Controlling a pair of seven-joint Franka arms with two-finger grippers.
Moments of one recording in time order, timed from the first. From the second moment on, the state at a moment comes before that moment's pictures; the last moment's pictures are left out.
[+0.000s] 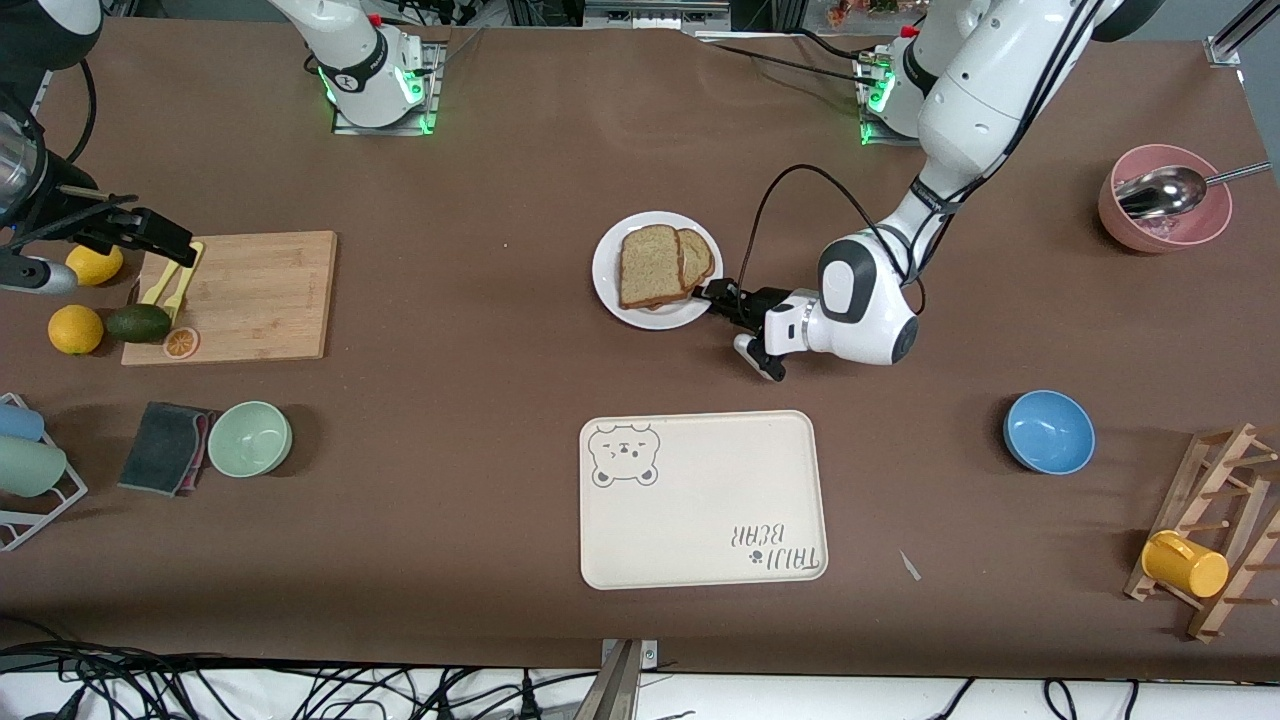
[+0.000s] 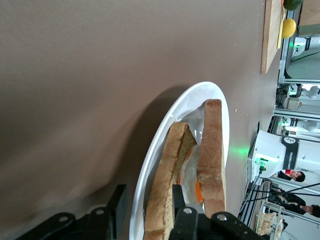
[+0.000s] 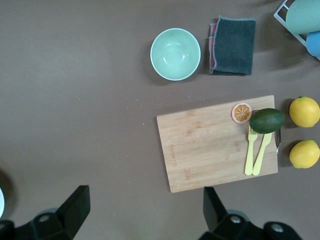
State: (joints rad) left arm -0.20 0.69 -0.27 -1.95 -1.05 2.15 0.80; right arm -0.04 0.02 0.05 -1.67 -0.04 1.61 0.14
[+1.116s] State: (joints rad) left arm -0.18 0.68 -0.27 -1.95 -1.08 2.15 0.90; right arm -0.04 0.04 0.06 -1.64 -0.03 1.66 0.02
